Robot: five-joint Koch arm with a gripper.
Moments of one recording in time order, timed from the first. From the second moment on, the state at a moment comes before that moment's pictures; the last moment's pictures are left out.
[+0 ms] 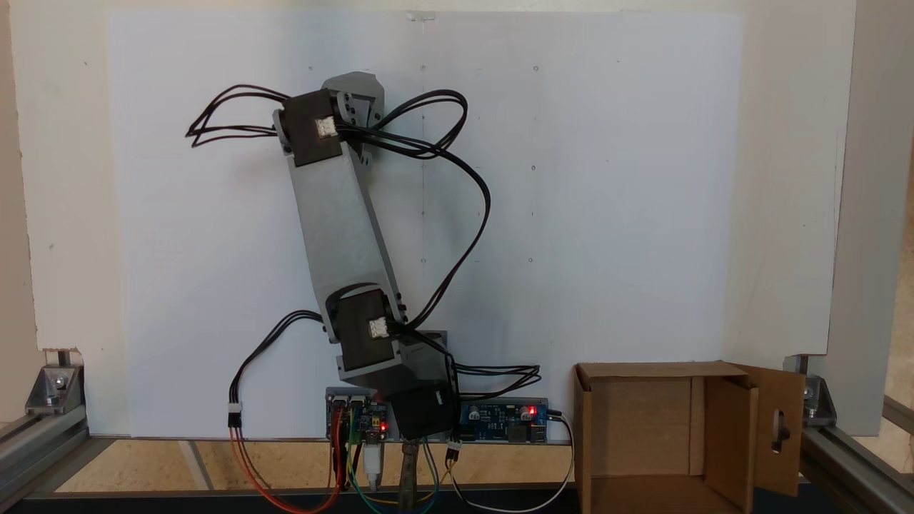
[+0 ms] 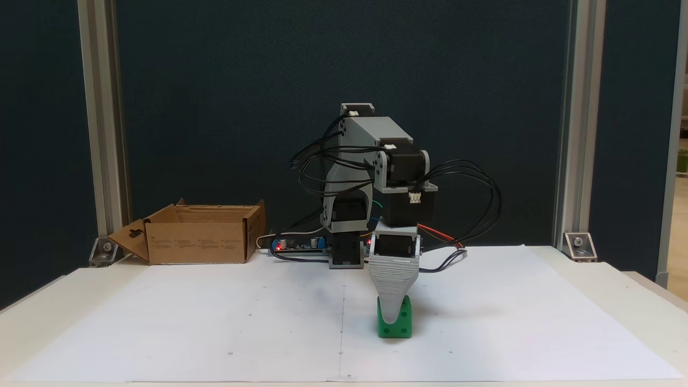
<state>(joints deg) -16.0 62.2 75.9 50.7 23.9</state>
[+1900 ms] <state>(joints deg) -14.3 58.7 77.3 47.0 23.9</state>
